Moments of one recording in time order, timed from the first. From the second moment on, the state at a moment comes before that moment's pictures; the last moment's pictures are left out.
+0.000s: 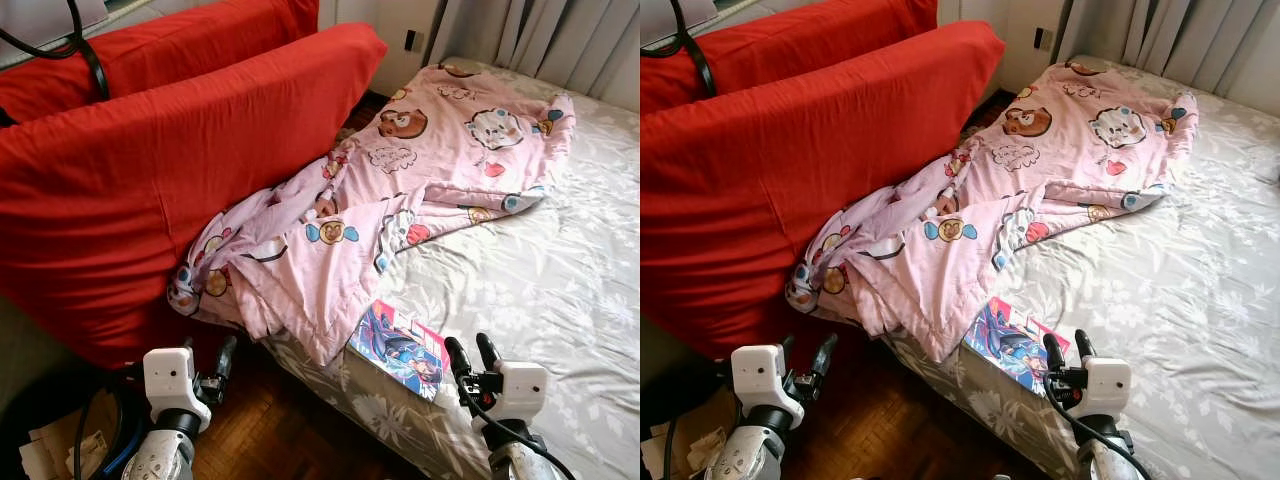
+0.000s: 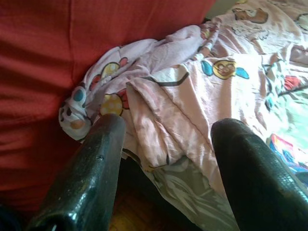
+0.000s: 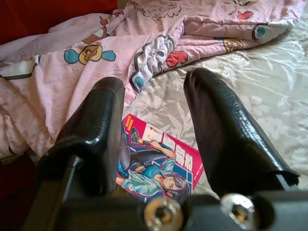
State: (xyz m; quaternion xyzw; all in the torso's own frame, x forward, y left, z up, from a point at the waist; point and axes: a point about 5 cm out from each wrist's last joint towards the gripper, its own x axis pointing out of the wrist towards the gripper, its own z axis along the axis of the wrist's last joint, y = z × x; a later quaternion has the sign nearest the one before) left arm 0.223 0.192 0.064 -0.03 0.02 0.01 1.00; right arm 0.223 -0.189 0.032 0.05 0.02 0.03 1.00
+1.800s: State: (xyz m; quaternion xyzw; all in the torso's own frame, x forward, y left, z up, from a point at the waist) left arm 0.181 0.196 -0.064 -0.05 0.31 0.05 0.95; right arm 0.179 -0.184 -0.071 0.05 0.32 0.01 0.95
